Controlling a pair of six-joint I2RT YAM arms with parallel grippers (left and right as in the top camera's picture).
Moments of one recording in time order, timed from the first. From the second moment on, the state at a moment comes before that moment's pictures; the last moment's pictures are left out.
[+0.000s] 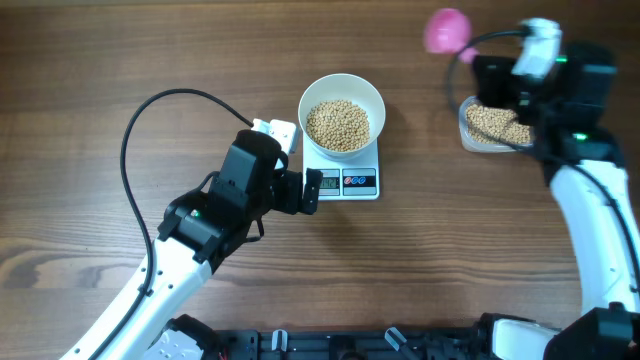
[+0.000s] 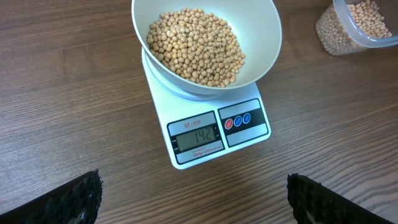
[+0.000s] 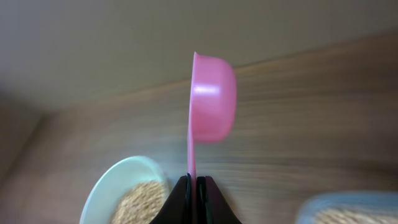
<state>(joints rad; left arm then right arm) -0.54 1.15 0.92 -0.60 0.03 -0.28 -0.15 1.42 1.11 -0.22 -0.49 0.29</state>
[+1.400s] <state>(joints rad) -0.54 1.15 0.92 -0.60 0.03 -0.28 -0.30 1.47 1.11 -0.66 -0.13 -0.43</state>
